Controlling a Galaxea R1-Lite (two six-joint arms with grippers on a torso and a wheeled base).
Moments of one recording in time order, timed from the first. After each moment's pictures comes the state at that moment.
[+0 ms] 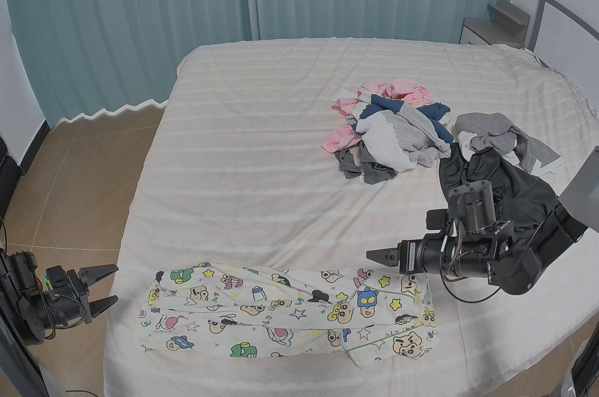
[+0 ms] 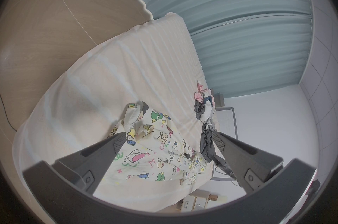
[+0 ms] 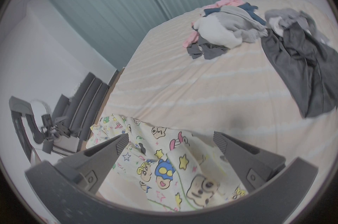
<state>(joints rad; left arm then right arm) 0.58 2.09 -0.05 -1.38 -1.04 -0.65 0.46 1.99 -0.69 -0.70 0.14 0.35</state>
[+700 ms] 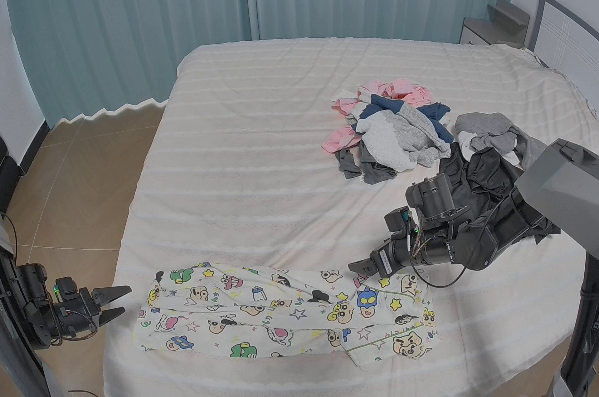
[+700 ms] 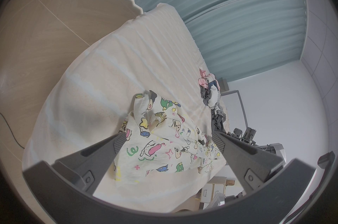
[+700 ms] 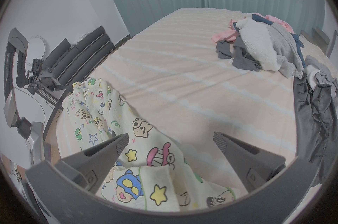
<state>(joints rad) 0.57 2.20 -0.02 -1.38 -1.04 -0.38 0.47 2.18 -1.00 -0.43 0.14 -0.09</state>
